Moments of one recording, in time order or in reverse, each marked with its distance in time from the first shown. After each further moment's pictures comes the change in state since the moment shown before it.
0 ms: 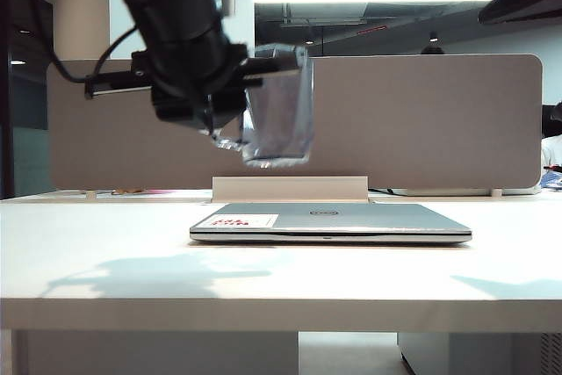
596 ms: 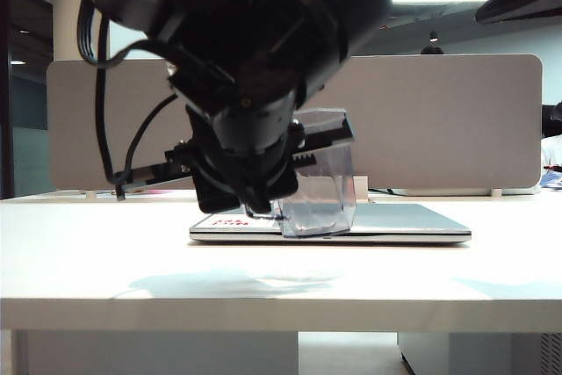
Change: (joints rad) left arm -0.174 0.238 -0.003 0.024 -0.203 -0.346; right arm 0.008 0.000 0.000 0.000 -0.005 0.000
